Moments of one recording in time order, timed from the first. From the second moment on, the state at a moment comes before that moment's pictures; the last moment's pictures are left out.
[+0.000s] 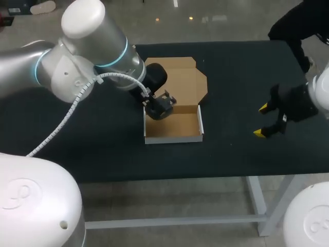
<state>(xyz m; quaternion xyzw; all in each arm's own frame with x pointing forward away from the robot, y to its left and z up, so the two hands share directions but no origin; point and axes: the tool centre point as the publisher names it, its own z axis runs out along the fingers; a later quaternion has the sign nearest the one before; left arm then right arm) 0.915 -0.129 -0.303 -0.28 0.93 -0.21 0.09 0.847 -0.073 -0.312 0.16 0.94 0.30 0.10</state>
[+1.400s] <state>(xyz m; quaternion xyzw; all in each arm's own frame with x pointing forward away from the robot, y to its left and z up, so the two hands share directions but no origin) 0.928 -0.167 -0.375 -0.27 0.94 -0.21 0.07 0.847 -0.073 -0.313 0.16 0.94 0.30 0.10</state>
